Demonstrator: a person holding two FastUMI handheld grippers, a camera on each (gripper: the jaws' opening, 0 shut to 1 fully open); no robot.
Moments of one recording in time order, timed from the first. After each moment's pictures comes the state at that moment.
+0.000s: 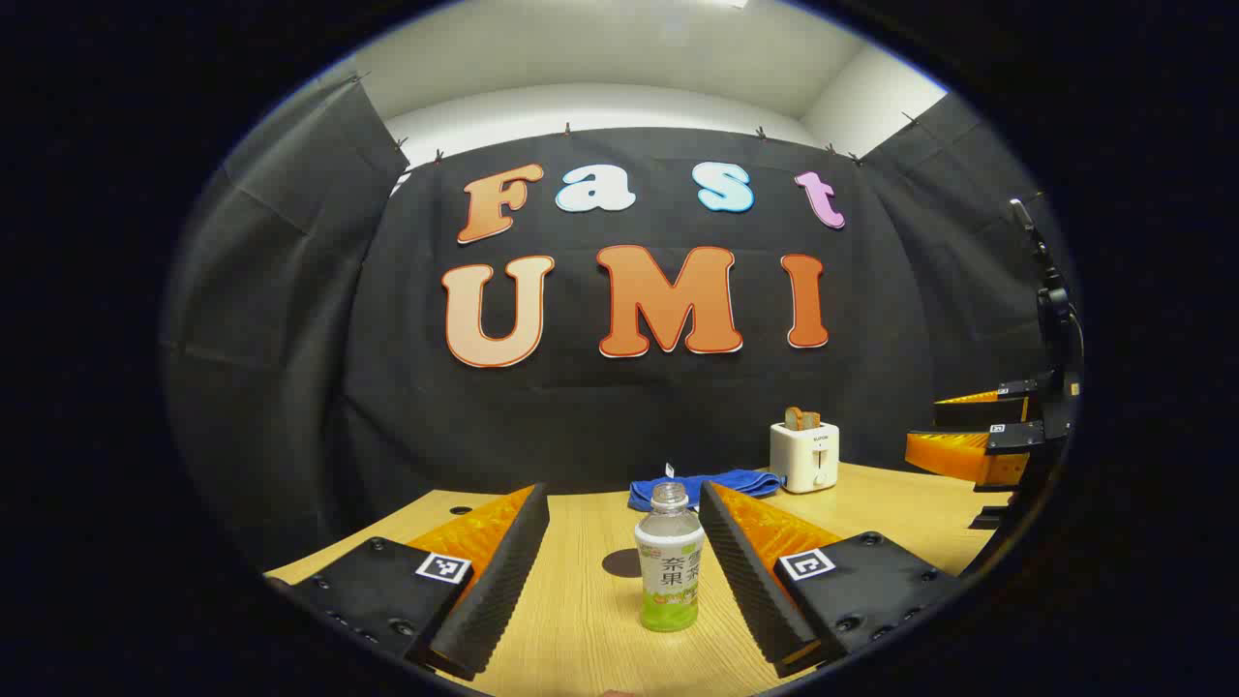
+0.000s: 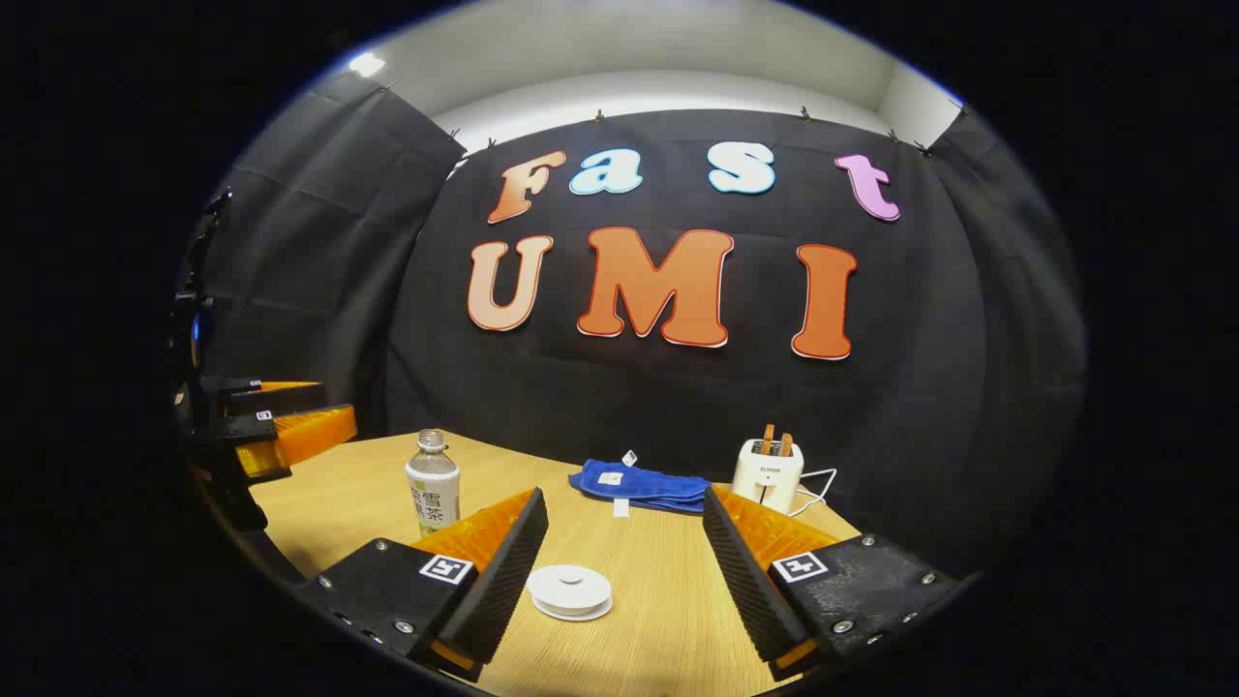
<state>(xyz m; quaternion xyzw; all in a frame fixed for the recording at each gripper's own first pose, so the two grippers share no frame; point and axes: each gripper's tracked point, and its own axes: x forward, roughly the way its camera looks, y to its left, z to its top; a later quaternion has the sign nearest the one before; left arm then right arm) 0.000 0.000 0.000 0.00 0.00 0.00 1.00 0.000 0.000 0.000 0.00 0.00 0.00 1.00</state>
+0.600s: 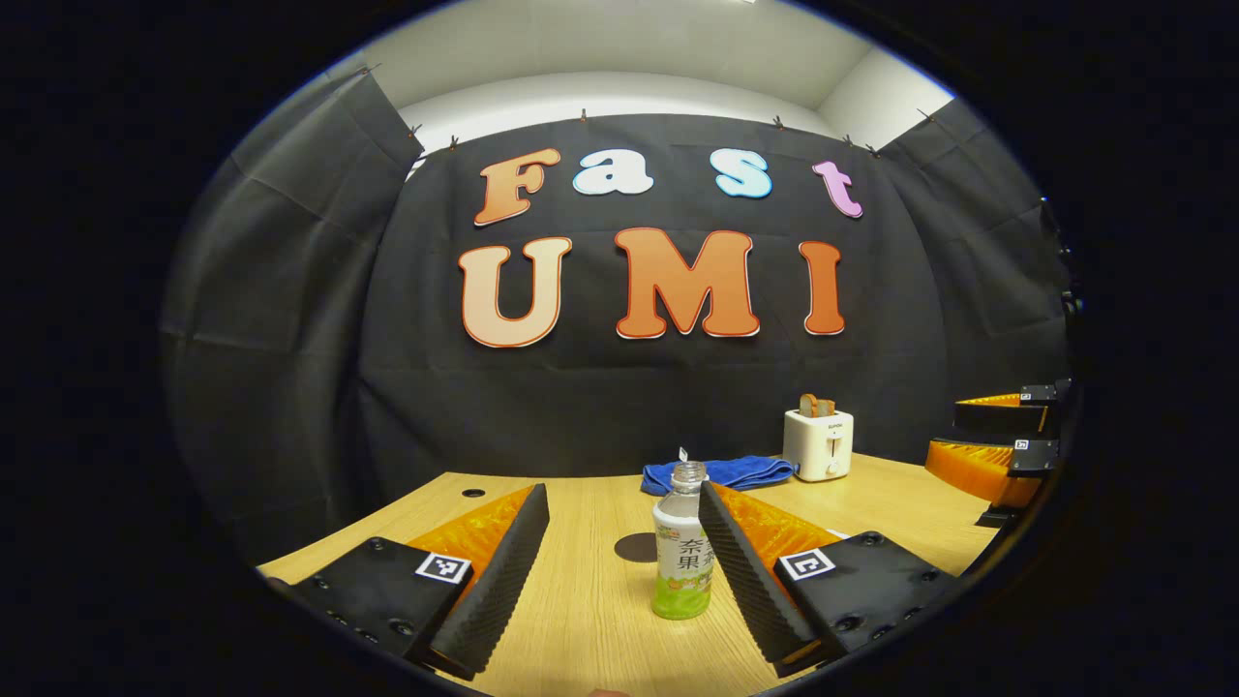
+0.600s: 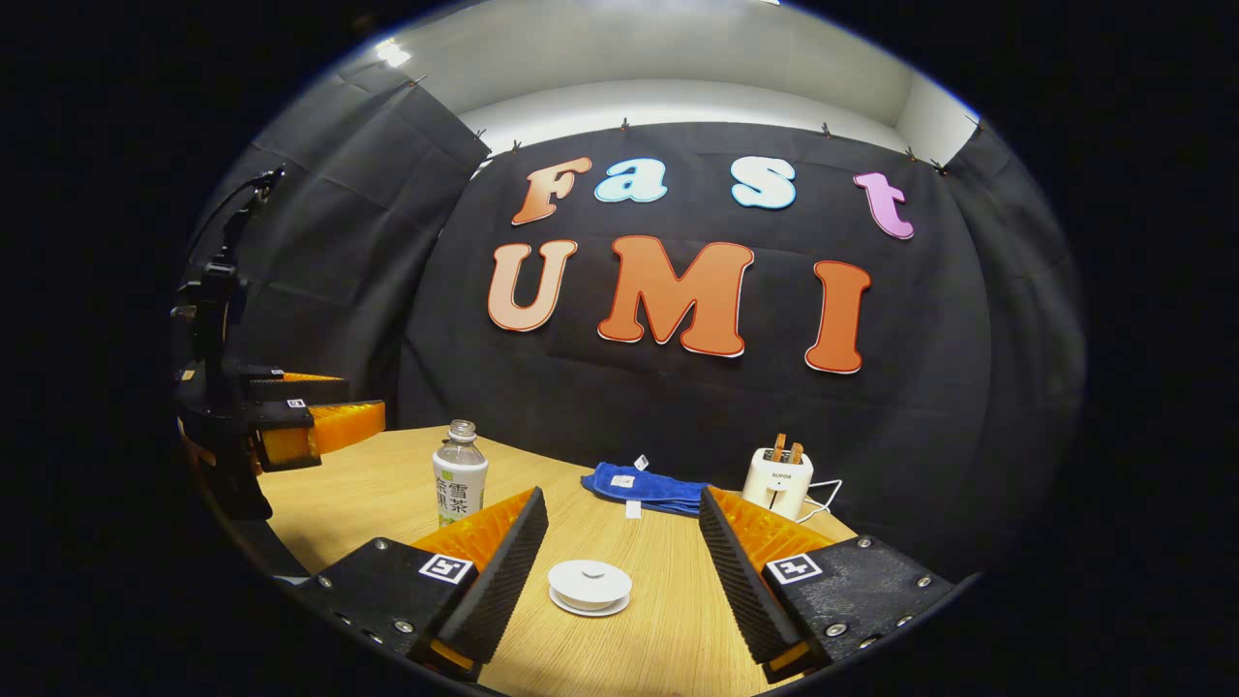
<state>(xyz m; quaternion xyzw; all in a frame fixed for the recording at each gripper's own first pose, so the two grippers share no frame) -0.004 0.020 -0.013 -0.01 0.02 0.03 1.00 -0.014 0.025 -0.007 -0.02 -0.02 0.01 1.00</state>
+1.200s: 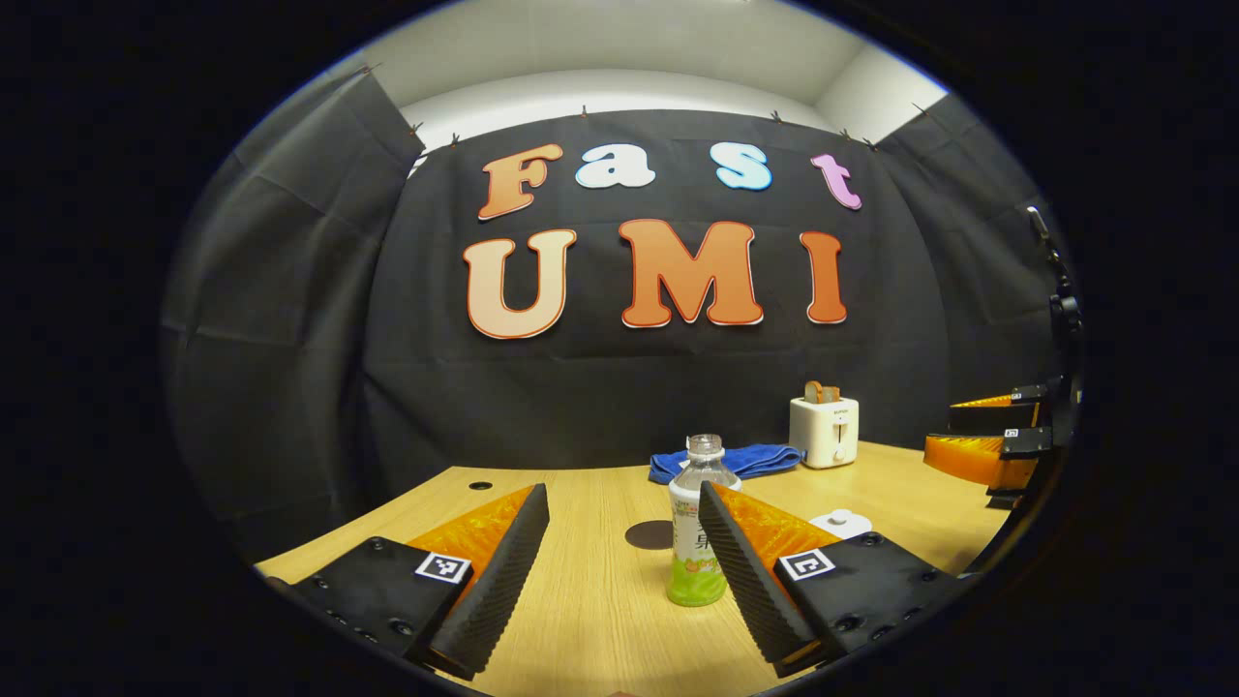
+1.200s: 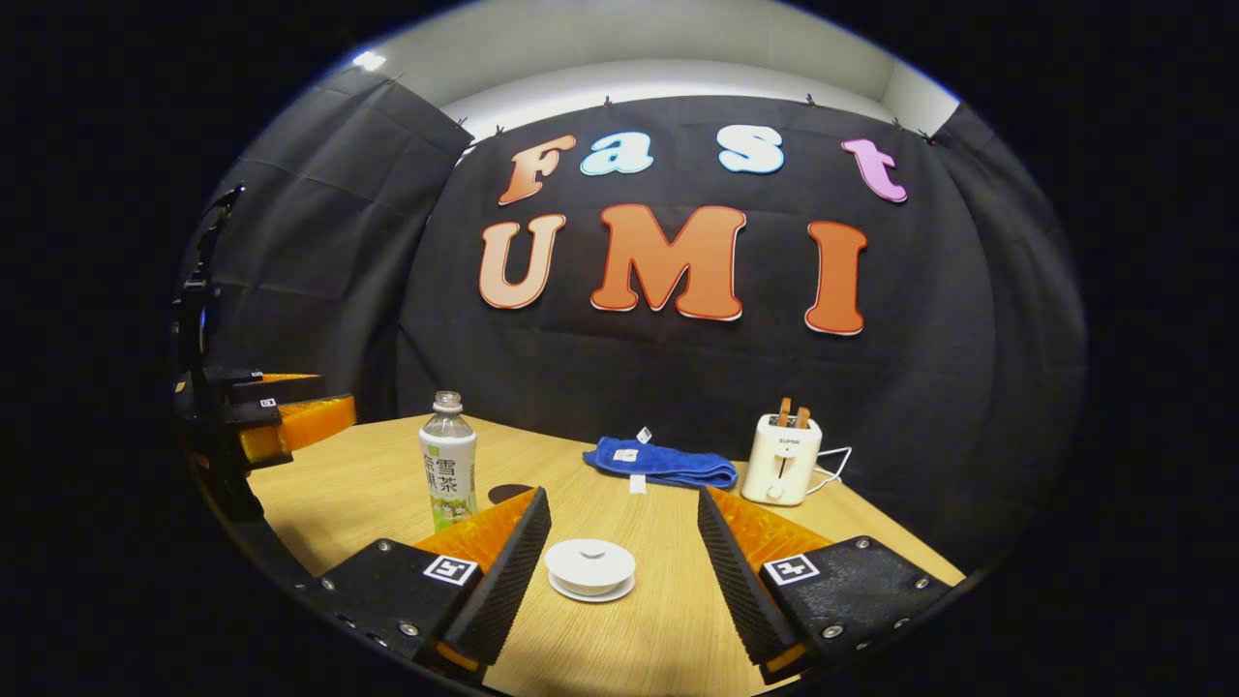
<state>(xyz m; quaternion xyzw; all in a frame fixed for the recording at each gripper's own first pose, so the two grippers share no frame) -0.015 0.025 -0.041 0.02 0.03 0.02 1.00 0.006 0.025 -0.054 0.01 0.04 0.02 1.00</state>
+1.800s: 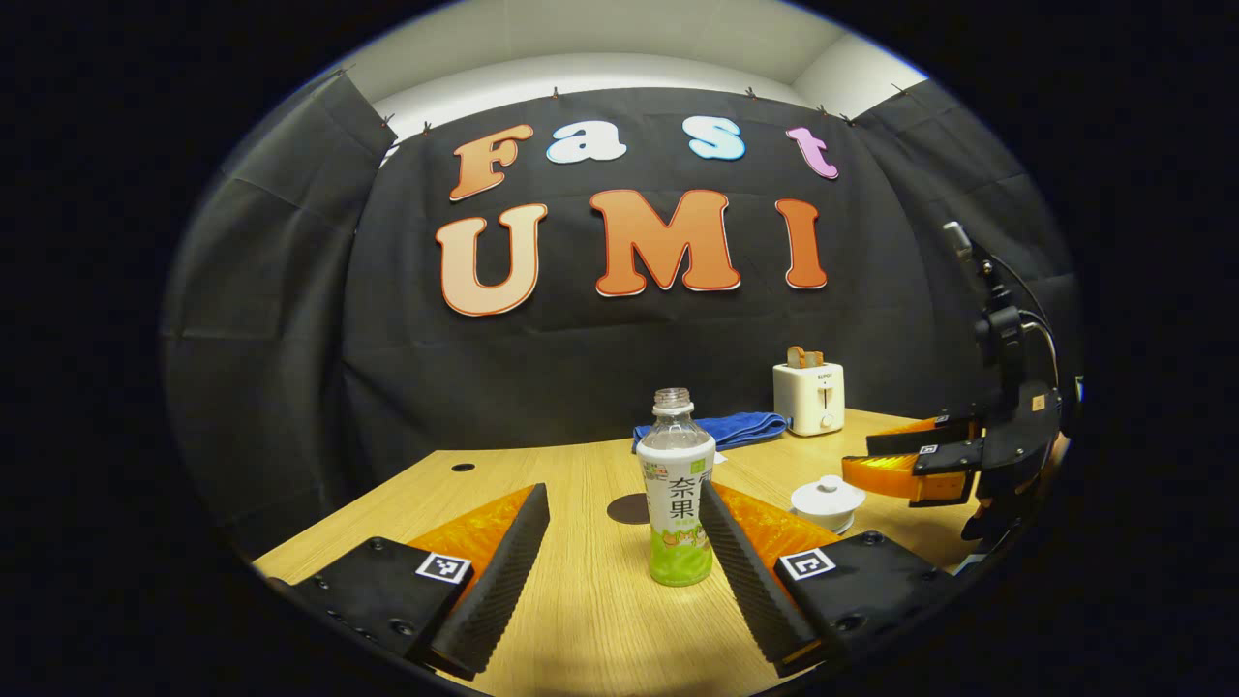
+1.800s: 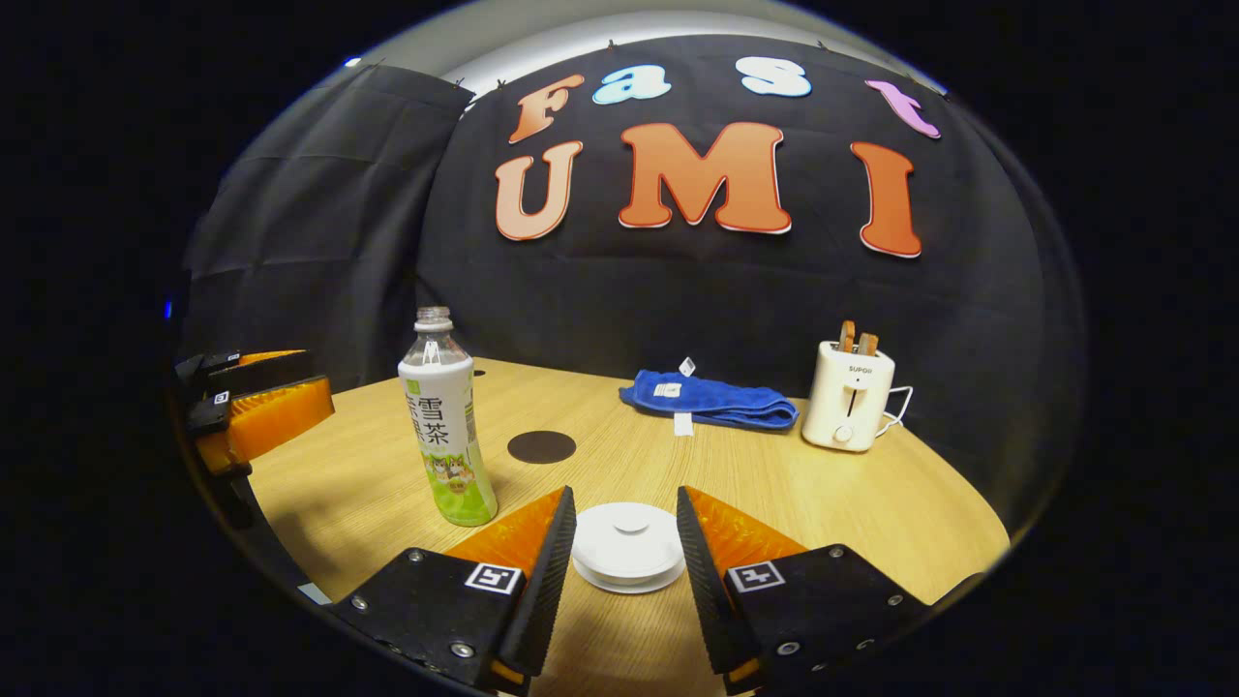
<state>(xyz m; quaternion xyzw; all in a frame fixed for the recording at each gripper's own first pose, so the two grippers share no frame) -0.009 0.001 -0.072 0.02 0.07 0.00 1.00 0.061 0.057 -0.130 0.02 0.14 0.08 0.99</state>
